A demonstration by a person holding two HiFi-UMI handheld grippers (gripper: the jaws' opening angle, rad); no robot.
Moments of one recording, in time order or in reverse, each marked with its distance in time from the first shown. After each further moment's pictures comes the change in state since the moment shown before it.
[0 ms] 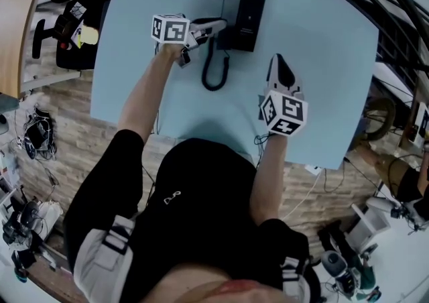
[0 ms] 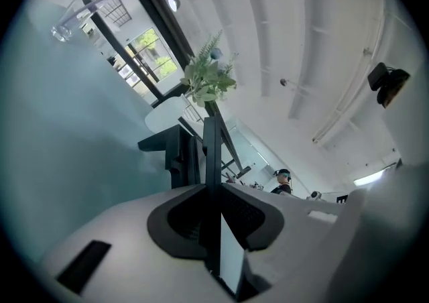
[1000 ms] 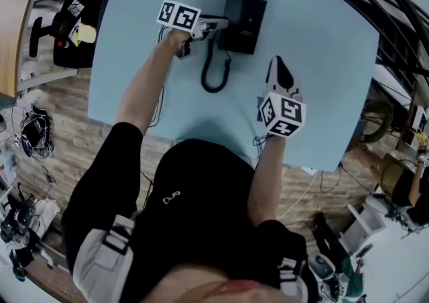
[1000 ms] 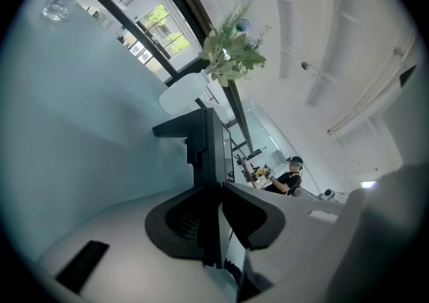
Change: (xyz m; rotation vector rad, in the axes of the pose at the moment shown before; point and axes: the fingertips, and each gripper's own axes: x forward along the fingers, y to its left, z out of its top) left arm 0.021 0.028 -0.006 -0.075 0.193 0.066; right arm 0.010 -0.002 -0.005 0.000 0.022 -0.004
